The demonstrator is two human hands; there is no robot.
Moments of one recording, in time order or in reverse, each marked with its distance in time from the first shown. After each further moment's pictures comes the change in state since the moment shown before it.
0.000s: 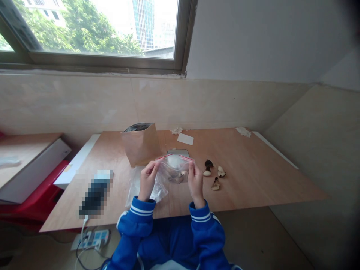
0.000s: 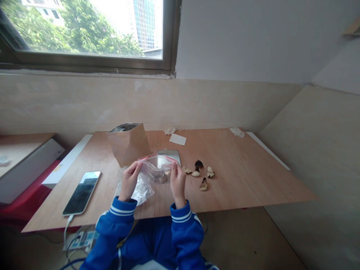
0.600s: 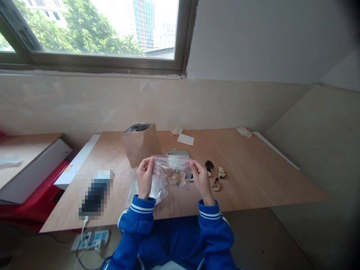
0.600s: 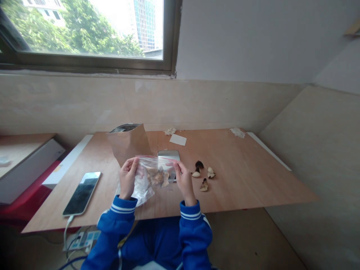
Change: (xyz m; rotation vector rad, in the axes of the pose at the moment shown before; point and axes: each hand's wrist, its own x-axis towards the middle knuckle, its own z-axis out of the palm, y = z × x) left_hand 0.005 -0.004 0.004 -0.247 0.133 -0.114; right_hand 0.013 0.003 -0.024 0.049 -0.277 -0.042
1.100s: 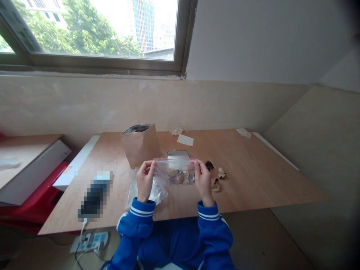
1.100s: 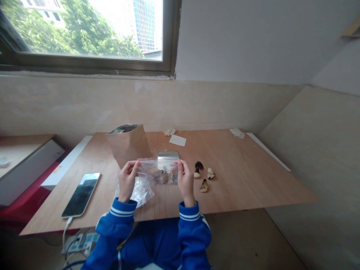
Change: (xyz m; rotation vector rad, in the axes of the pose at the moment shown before) left_hand -0.007 0.004 -0.003 0.148 -0.021 0.020; right_hand -0.001 0.002 0.000 -0.012 0.188 -0.014
